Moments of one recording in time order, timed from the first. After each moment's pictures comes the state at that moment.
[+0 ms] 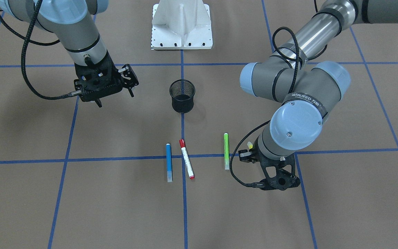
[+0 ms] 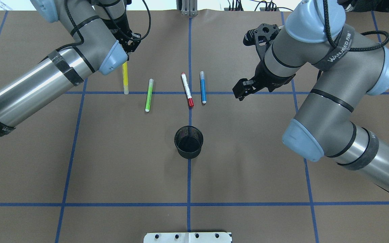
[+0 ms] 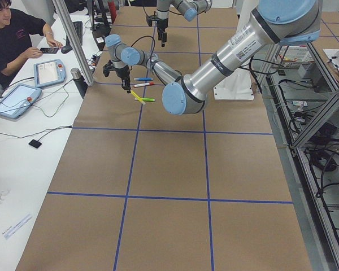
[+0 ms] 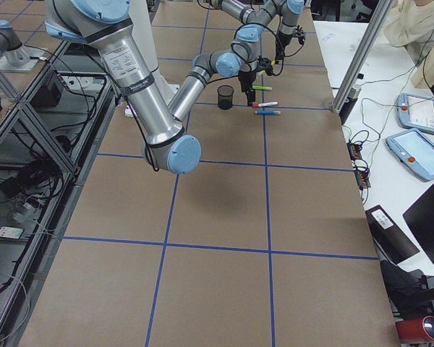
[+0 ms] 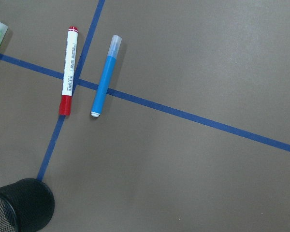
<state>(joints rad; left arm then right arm) -0.92 -2.52 -1.18 -1.45 -2.21 -0.81 0.76 -1.00 1.91 -1.74 2.04 0.72</state>
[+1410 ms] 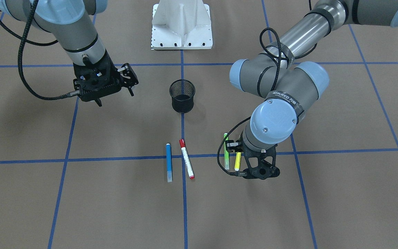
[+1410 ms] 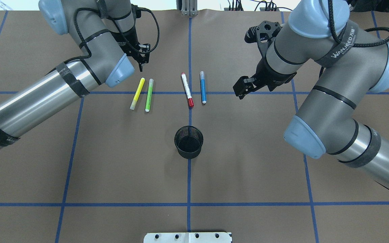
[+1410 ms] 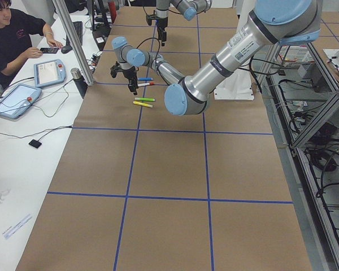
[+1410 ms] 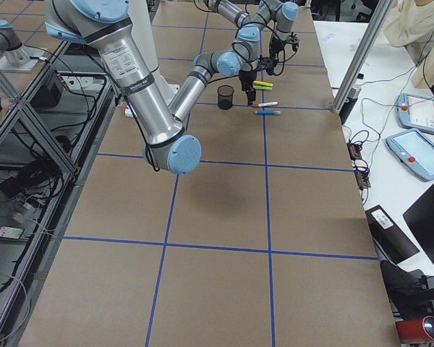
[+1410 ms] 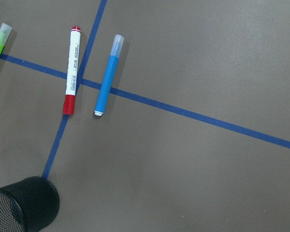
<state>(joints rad) -0.89 -2.49 -1.25 -1.44 -2.22 -0.81 0.78 -0.99 1.91 -1.74 2.06 0.73</state>
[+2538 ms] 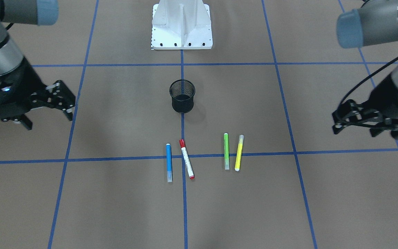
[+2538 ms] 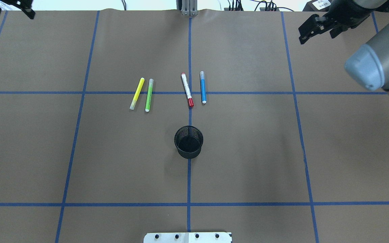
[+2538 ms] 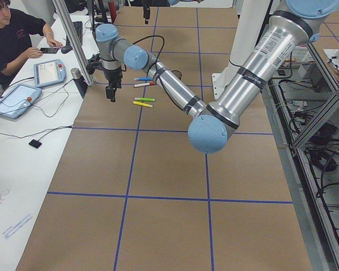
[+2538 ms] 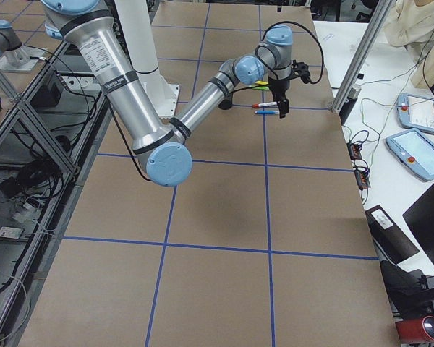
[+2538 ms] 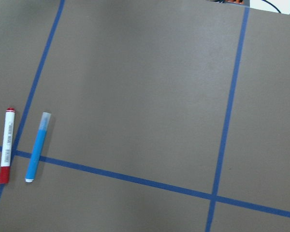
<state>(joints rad) -1.30 -2.14 -1.69 -1.32 -2.29 -0.34 1.14 -1.06 1.82 -1.71 2.20 0.46</state>
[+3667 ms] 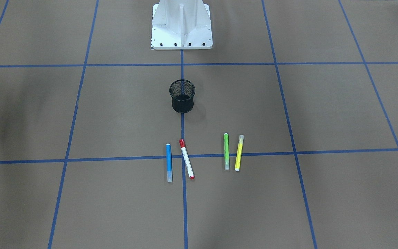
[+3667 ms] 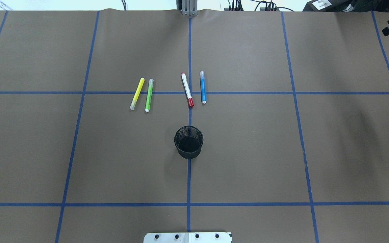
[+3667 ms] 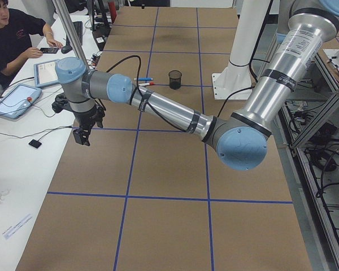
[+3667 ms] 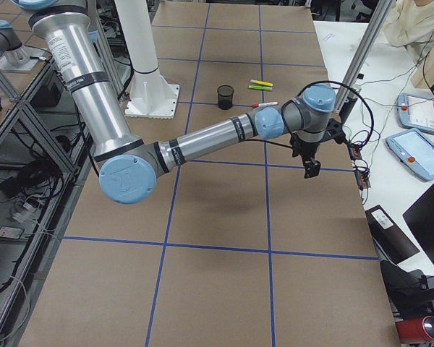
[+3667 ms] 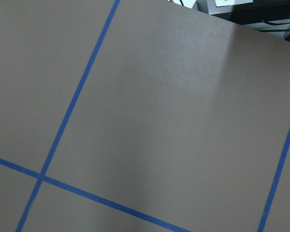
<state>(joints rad) -1.58 -2.05 -1.47 -1.33 -2.35 0.21 1.42 -1.20 1.51 -1.56 2.33 0.00</state>
